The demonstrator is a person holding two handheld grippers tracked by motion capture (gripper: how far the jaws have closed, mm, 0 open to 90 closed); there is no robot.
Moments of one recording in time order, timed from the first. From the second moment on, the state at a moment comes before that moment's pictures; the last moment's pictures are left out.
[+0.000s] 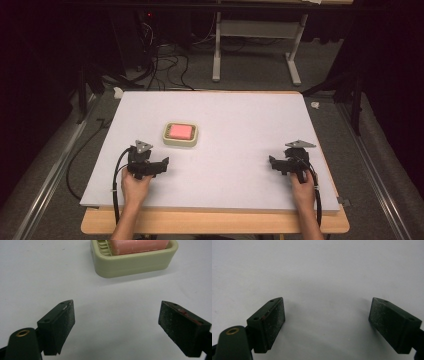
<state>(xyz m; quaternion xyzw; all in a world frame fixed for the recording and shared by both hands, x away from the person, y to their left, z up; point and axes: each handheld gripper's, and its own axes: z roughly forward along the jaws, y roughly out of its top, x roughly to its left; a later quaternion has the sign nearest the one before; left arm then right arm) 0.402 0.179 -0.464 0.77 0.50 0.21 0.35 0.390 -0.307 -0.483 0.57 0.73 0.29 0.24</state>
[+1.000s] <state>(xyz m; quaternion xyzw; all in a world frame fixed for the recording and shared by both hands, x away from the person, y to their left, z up) 0.416 0.168 -0.485 0.77 0.51 0.22 0.32 0.390 -0.307 -0.483 0.57 0.73 0.29 0.24</state>
